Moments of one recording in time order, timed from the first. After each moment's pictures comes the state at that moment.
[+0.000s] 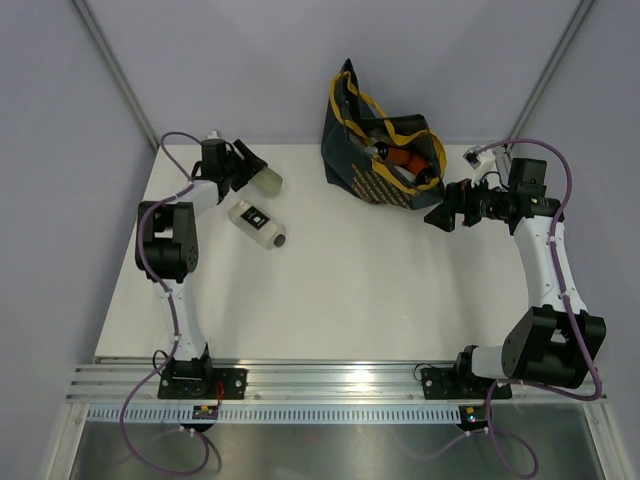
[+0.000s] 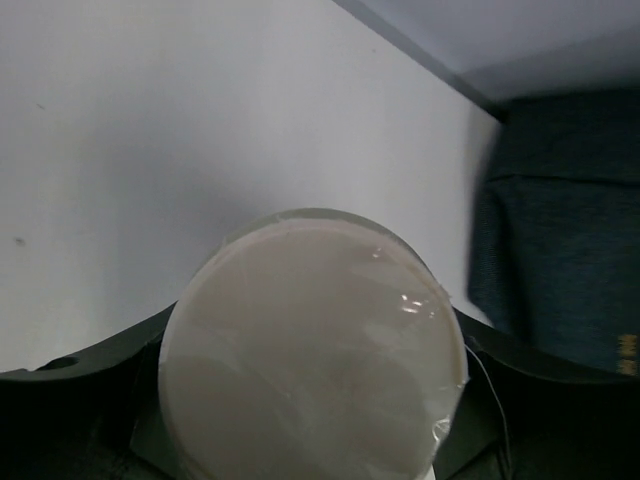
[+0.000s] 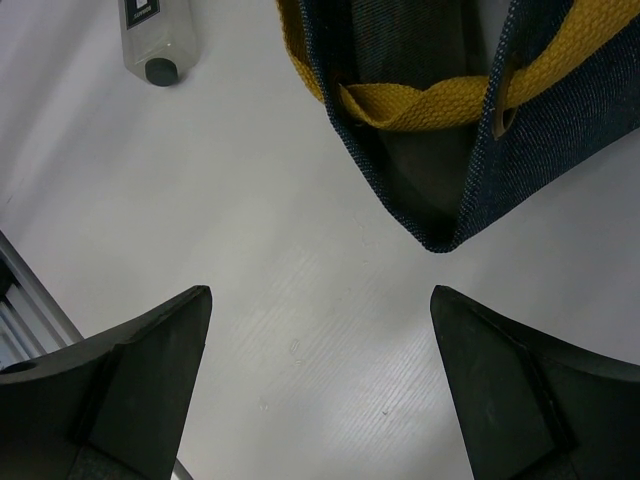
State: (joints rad) left arm -0.06 2.12 1.51 0.07 0.16 -0.67; right arm -0.18 1.35 1.20 -0.68 -0.85 -0.31
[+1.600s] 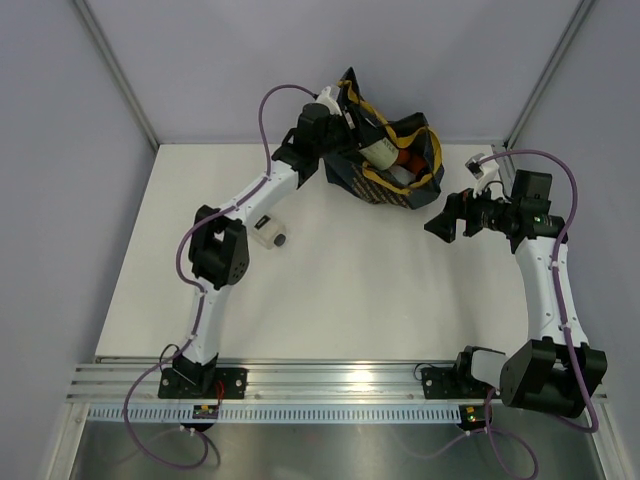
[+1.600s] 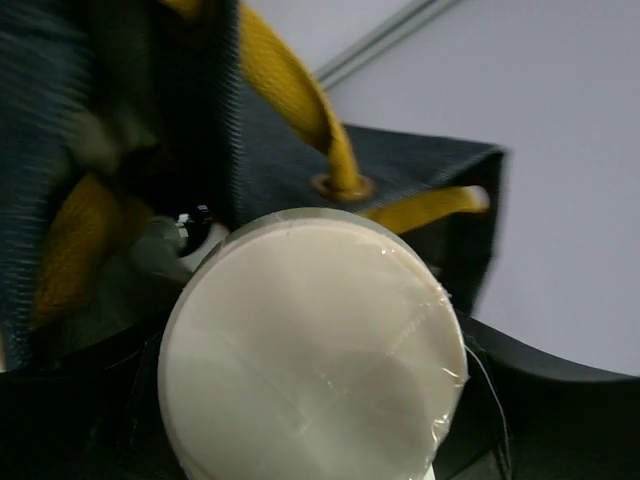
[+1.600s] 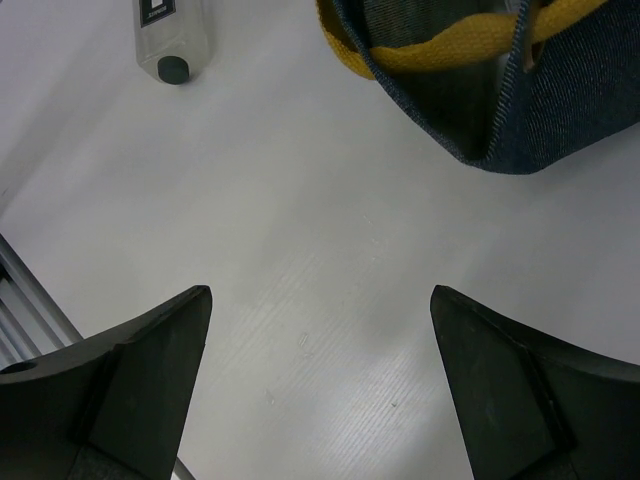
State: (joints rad) left arm -0.54 2.22 2.06 0.00 0.30 -0.83; right arm -0.18 1.20 1.11 -0.66 -0.86 -0.31
